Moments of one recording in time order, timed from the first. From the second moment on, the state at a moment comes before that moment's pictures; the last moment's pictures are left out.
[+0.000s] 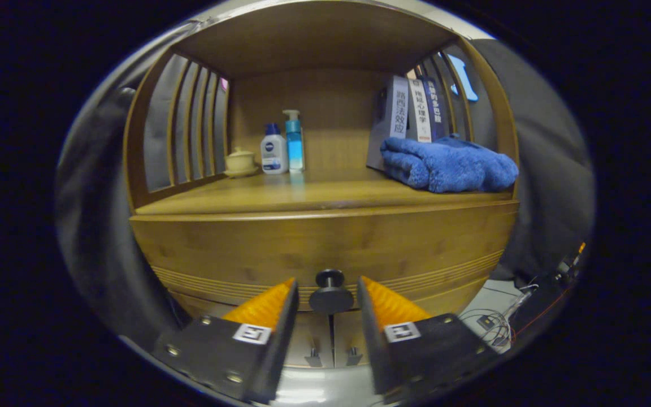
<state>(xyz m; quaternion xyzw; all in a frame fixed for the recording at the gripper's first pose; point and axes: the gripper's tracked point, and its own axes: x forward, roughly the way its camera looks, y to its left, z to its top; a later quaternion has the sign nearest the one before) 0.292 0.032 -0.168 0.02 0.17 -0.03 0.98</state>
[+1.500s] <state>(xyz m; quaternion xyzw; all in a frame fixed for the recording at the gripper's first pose) 0.102 0.036 -0.175 0.01 0.26 -0.08 0.96</state>
